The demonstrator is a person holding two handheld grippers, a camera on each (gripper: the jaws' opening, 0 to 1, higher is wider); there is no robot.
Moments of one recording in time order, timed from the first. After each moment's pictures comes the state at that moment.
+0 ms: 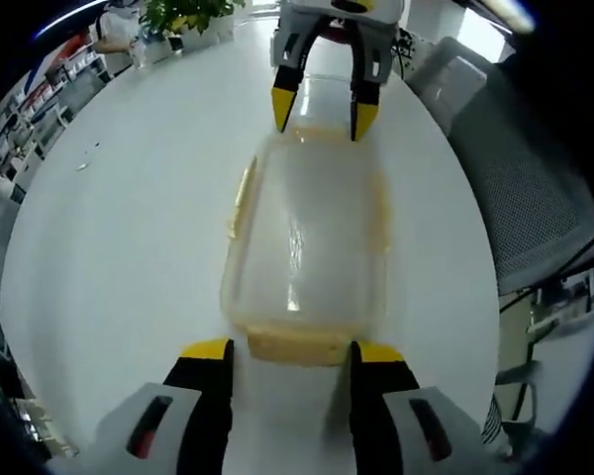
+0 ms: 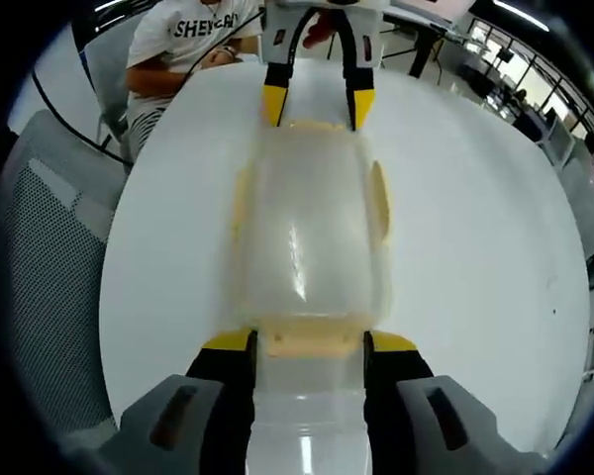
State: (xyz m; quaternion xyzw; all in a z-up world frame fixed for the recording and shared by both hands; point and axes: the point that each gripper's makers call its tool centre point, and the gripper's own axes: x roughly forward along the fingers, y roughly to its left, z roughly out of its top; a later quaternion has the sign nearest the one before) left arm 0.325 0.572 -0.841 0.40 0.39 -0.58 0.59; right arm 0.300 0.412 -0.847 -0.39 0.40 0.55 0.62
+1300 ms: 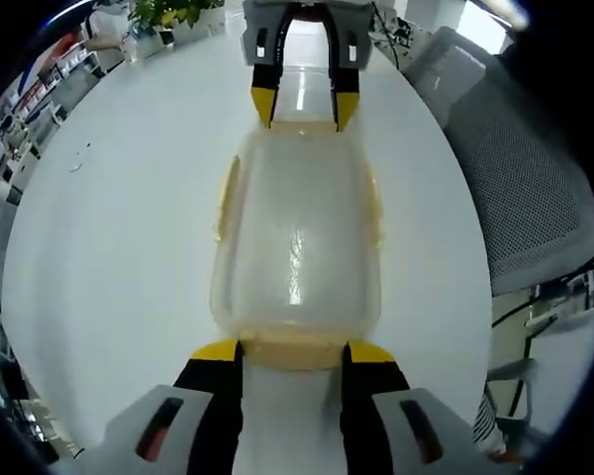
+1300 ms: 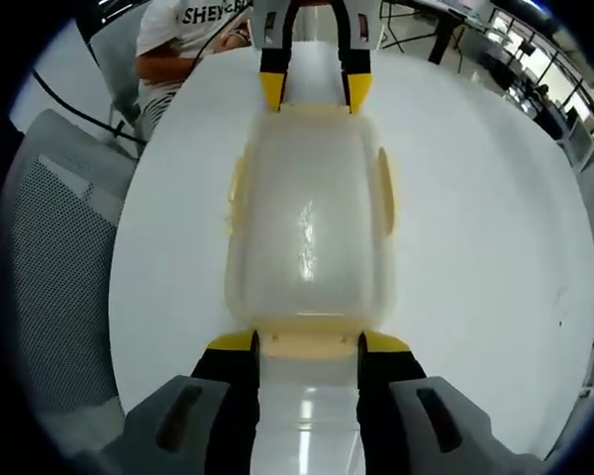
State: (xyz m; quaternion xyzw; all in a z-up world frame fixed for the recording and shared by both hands) left arm 0.317 0.575 -0.834 0.41 0.40 -0.57 0.59; right arm 0.298 0.410 -0.840 -0.41 0.42 0.56 0.58
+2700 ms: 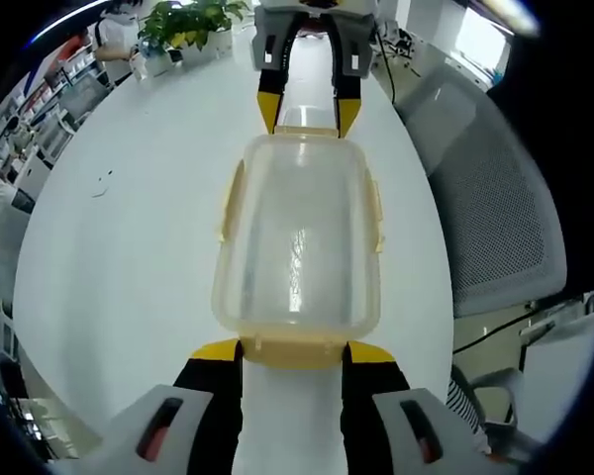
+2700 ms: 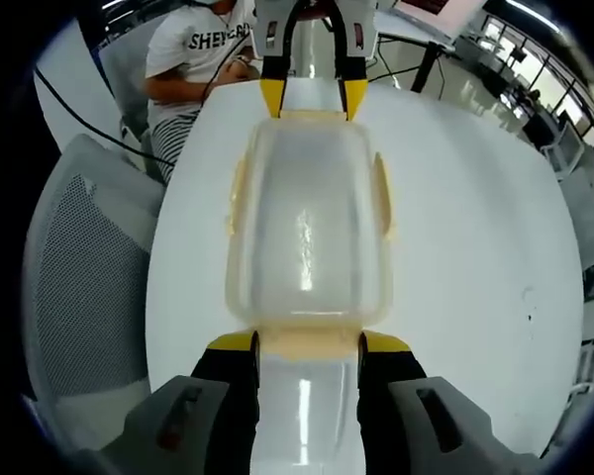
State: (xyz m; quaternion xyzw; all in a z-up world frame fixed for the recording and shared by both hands) left arm 0.317 0.558 -0.770 0.40 0.39 -0.57 0.60; right arm 0.298 0.394 -0.775 -0.41 0.41 0.56 0.59
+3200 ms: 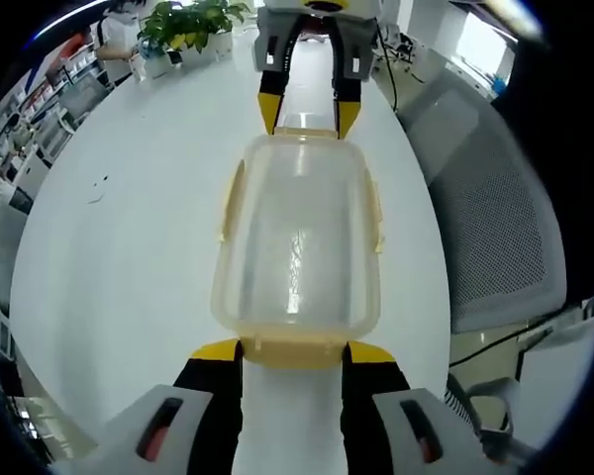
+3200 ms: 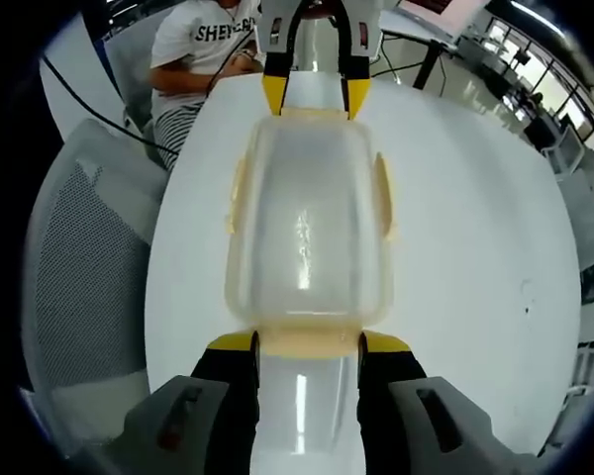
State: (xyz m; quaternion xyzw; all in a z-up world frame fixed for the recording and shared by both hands) left arm 0.314 0.537 -0.769 0.39 0.40 -0.57 0.60; right arm 0.297 0.374 -0.772 -0.41 0.41 0.56 0.59
